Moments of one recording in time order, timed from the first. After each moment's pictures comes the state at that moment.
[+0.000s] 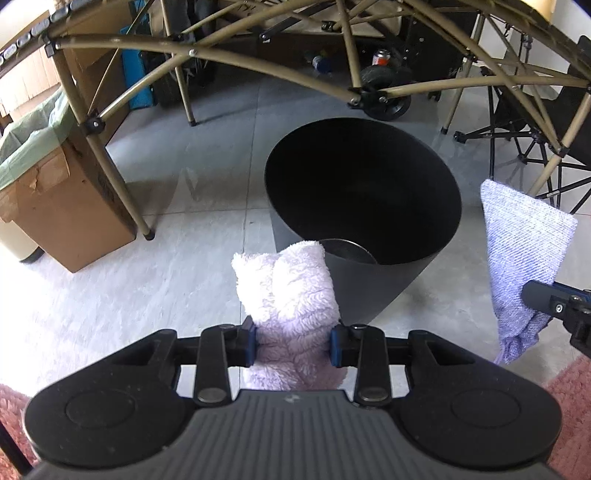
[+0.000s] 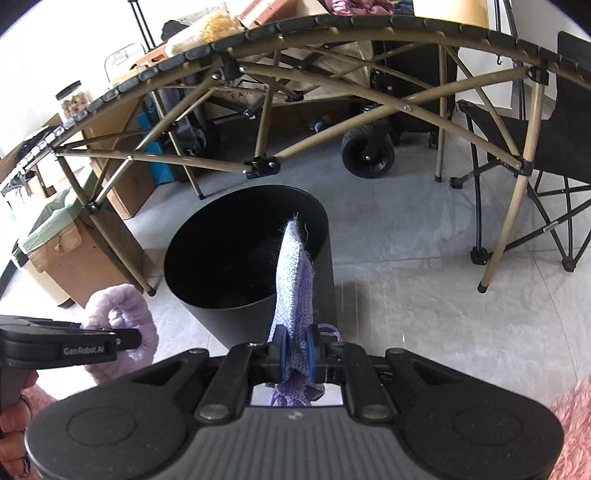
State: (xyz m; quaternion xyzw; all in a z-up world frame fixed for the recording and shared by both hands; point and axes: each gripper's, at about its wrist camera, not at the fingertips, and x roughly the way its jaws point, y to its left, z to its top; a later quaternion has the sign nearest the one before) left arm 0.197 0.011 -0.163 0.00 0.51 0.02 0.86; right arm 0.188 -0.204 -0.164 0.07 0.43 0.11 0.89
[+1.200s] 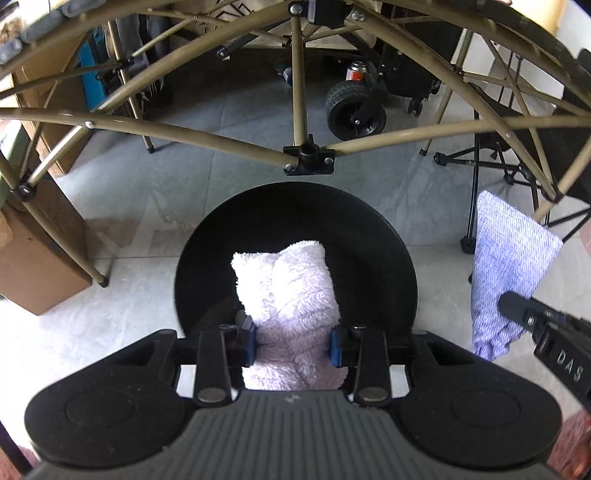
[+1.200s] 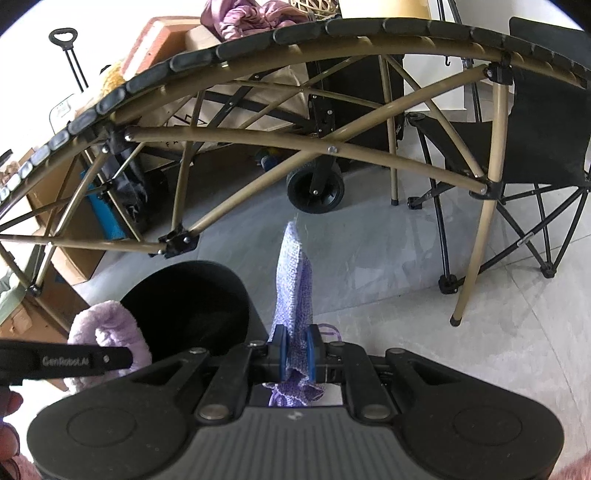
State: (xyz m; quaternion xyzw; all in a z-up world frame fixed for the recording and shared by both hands) left arm 0.305 -0.045 -0.153 -0.02 0.51 -0.01 0.86; right arm 0.278 -0.252 -0.170 0.11 0.40 0.03 0.91
